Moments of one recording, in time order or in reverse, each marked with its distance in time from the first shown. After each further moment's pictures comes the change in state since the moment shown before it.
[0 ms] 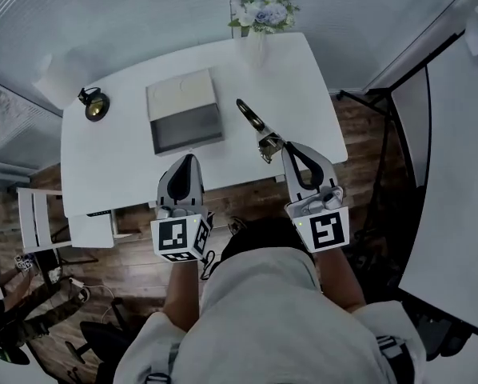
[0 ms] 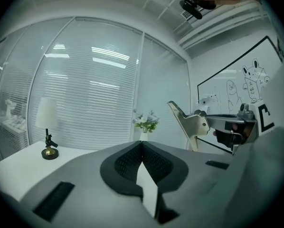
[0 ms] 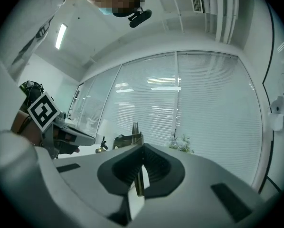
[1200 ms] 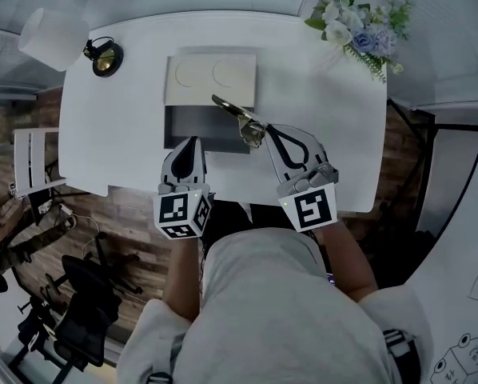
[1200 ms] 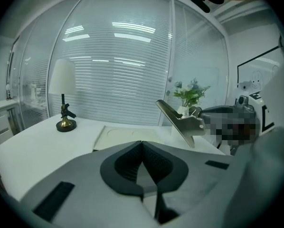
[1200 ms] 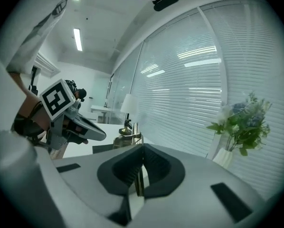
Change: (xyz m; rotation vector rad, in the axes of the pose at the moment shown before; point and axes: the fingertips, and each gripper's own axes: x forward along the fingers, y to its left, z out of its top) left arm 0.123 0.118 -0.107 -0.148 0.275 0.265; right arm 0.201 0.034 -0.152 -0.118 0.270 0.515
